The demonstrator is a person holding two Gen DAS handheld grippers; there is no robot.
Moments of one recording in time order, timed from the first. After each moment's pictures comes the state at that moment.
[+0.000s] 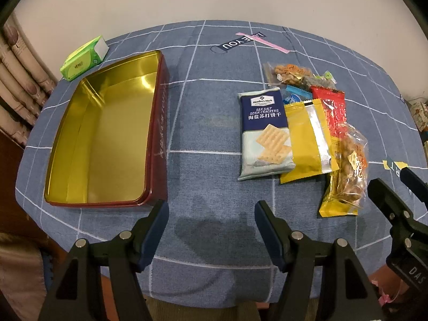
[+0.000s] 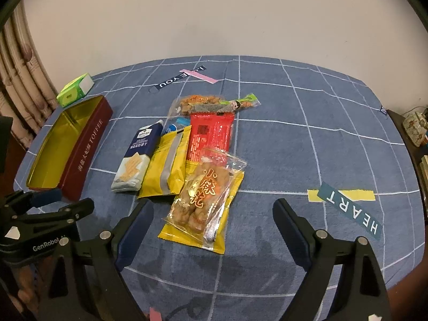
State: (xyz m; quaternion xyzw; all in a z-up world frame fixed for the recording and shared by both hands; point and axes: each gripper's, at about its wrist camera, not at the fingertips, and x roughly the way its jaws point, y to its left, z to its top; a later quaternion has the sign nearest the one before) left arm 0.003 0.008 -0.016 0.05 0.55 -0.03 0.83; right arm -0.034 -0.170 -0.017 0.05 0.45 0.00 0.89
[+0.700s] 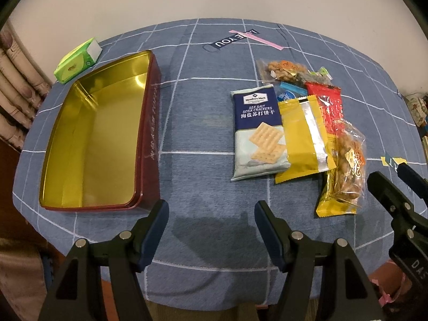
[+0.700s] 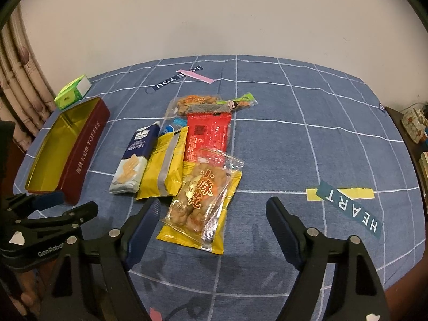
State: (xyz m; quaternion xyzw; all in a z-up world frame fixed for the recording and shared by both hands) left arm 0.008 -0.001 -0.020 0.06 0.56 -0.04 0.83; right arm -0.034 -0.172 -0.017 0.05 0.45 0.00 0.89
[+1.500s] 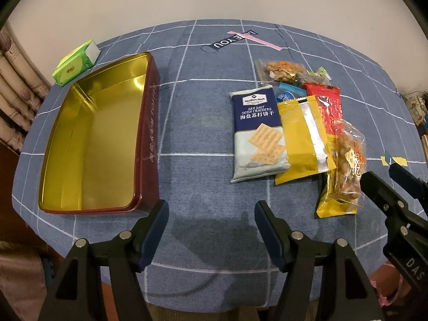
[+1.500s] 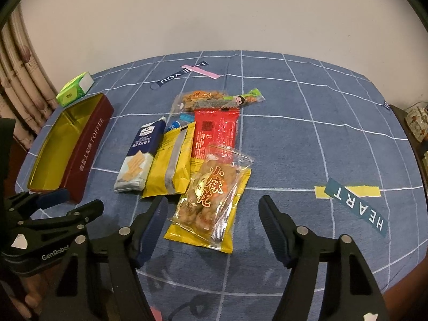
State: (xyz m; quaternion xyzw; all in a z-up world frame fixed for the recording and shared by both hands) left arm 0.007 0.001 -0.020 0.06 0.56 -0.04 0.83; right arm -0.030 -0.164 -0.022 0.06 0.46 0.00 0.88
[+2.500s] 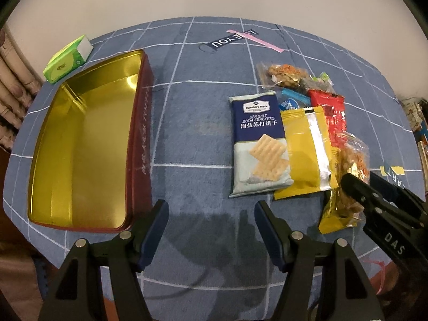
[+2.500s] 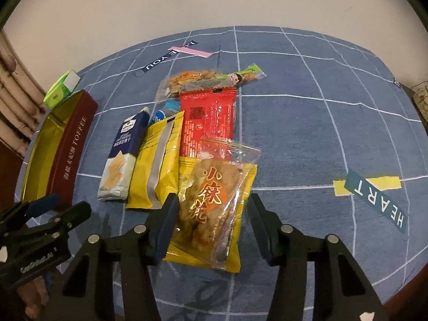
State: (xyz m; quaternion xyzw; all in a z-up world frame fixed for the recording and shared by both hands) left arm 0.030 0.005 -0.027 0.04 0.57 -0.06 0.82; right arm 0.003 -0.175 -0.052 0.10 0.51 0.00 0.86
